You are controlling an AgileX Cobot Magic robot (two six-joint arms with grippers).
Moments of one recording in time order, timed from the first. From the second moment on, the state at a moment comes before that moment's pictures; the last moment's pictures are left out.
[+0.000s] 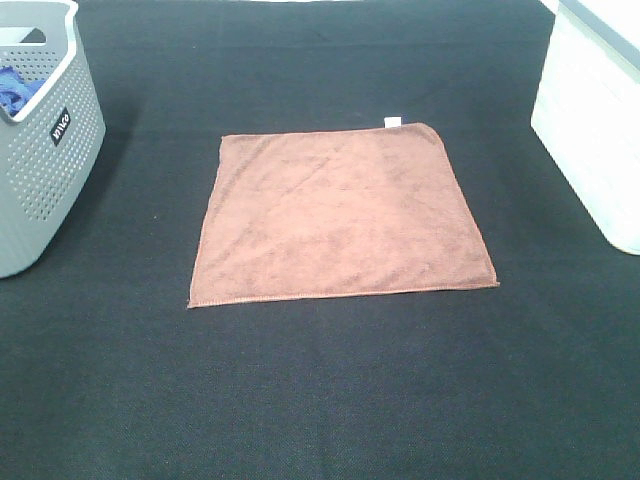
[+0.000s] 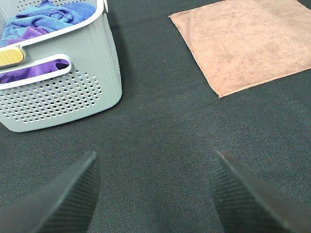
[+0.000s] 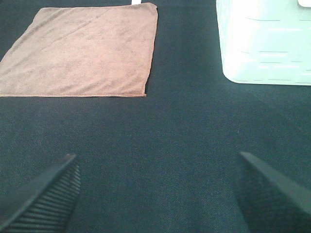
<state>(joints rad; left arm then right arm) 0.00 0.00 -0.50 -0.15 1.06 0.22 0.00 -0.01 -0.50 0.10 1.07 -0.08</state>
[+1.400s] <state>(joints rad) 0.00 0.00 -0.50 -0.15 1.06 0.22 0.00 -0.01 -0.50 0.10 1.07 -0.08</state>
